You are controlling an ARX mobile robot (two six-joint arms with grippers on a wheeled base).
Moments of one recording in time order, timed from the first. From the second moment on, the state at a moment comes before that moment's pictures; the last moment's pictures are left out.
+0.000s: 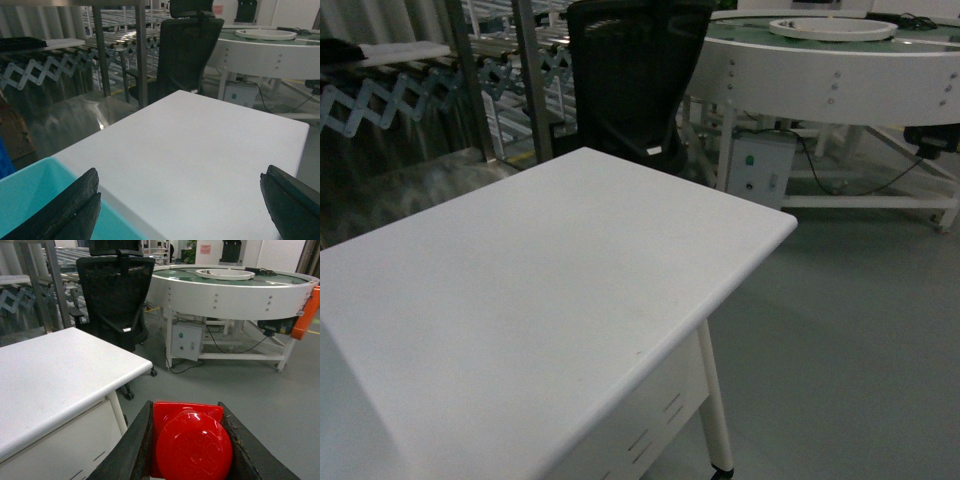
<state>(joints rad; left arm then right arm) 0.00 0.01 0.02 0.00 0.00 0.00 0.00 0.00 0.01 0.00 0.00 0.01</state>
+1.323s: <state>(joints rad) 0.00 0.01 0.02 0.00 0.00 0.00 0.00 0.00 0.01 0.00 0.00 0.01</state>
